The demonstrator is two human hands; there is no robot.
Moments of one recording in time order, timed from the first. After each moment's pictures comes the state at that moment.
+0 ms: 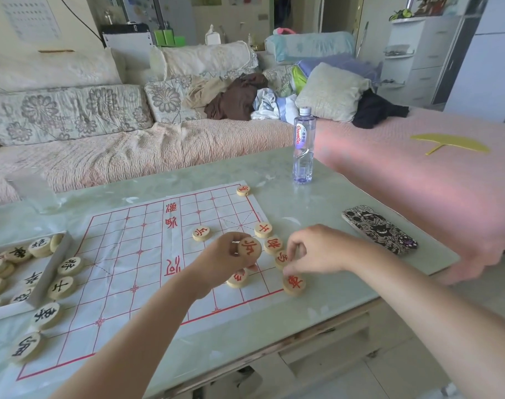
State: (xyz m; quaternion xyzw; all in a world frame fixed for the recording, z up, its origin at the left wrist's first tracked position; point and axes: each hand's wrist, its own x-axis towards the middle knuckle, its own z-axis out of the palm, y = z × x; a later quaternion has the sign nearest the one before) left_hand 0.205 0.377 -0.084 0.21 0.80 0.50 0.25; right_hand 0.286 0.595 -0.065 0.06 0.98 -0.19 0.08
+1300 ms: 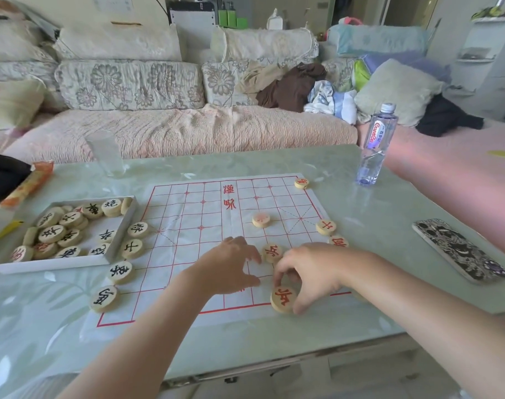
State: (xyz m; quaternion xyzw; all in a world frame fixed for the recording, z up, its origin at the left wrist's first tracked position) left_hand 0.167 0.267 -0.116 0.34 0.93 0.15 0.09; right_hand 0.234 0.466 -0.071 -0.17 0.96 -0.05 0.20
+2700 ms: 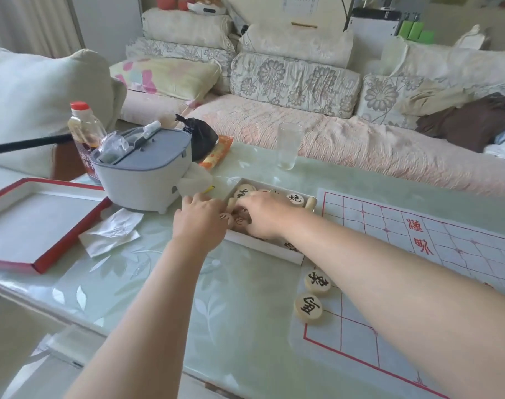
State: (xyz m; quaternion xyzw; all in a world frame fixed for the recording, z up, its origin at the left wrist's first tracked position) left_hand 0.099 -0.102 -0.114 -0.13 0.98 0.15 -0.11; right_hand 0.033 0.040 -0.088 -0.35 0.94 -0.01 0.02
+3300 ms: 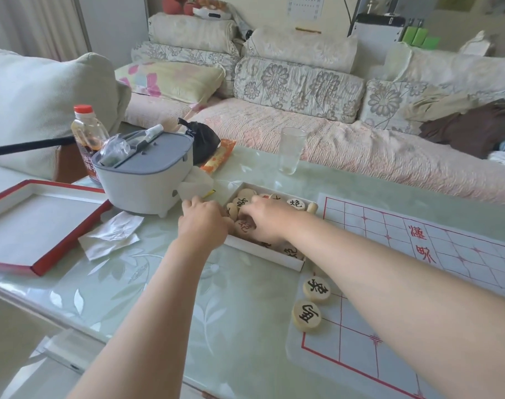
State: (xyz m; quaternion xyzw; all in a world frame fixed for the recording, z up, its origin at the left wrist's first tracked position) left_hand 0.092 -0.094 -0.103 -0.17 0.96 0.21 -0.06; right_hand 0.023 0.048 -0.090 -0.36 0.93 0.00 0.05
